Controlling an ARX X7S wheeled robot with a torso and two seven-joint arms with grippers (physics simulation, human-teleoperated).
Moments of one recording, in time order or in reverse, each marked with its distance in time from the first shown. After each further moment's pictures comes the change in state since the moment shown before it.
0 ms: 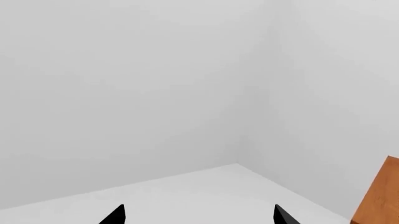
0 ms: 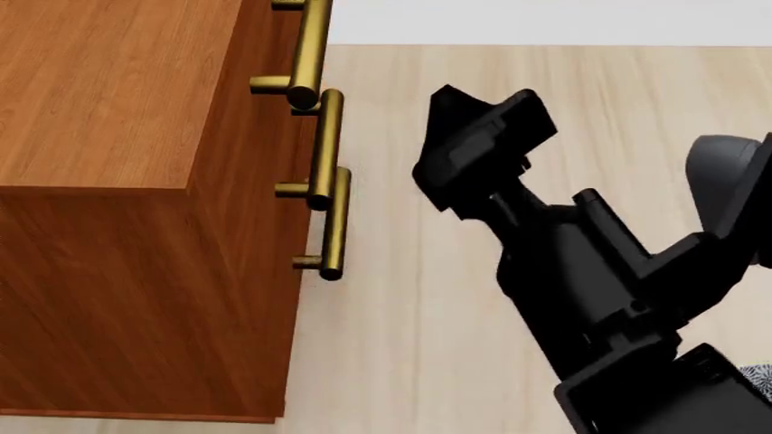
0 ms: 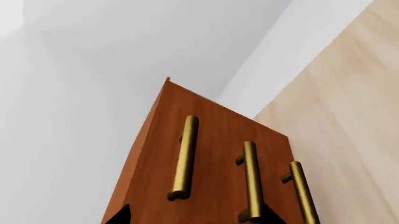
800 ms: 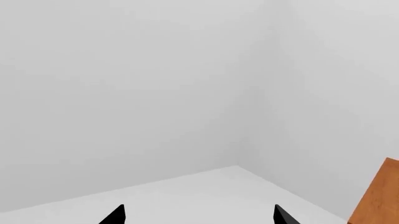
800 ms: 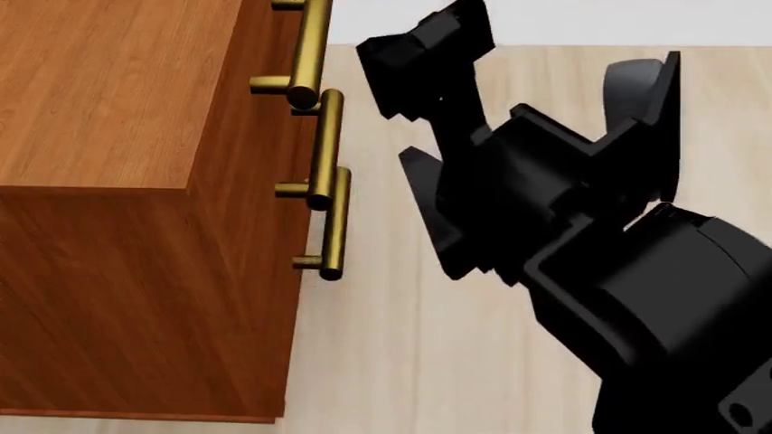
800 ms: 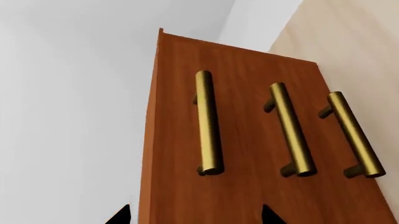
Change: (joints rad) left arm 0.005 -0.011 0.009 0.001 -0.001 0.011 -0.010; right arm 0.207 -0.026 -0.145 0.264 0.274 -0.176 0.224
